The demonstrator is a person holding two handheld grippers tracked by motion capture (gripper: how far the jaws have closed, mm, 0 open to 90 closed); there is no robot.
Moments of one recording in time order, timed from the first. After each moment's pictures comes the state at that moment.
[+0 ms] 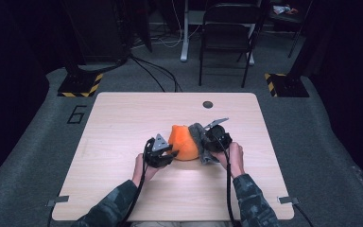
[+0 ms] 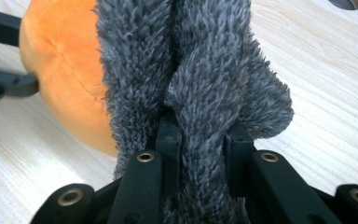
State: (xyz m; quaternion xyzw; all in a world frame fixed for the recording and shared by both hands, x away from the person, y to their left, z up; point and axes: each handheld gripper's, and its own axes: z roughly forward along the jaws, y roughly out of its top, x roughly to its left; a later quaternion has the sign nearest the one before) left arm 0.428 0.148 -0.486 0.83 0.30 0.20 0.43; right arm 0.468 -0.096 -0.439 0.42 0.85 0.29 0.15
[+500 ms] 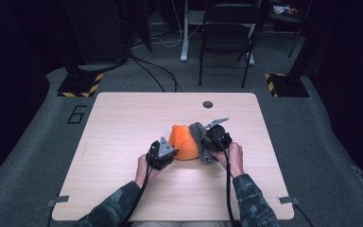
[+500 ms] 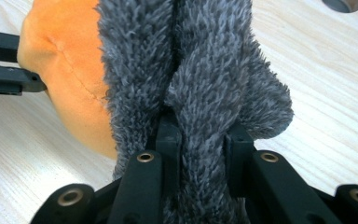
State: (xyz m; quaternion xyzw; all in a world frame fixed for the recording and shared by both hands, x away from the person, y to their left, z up) left arm 0.426 0.140 -0.495 0.83 0.28 0.24 0.42; right arm 0.469 -0.096 -0.440 0.42 0.84 0.29 0.16
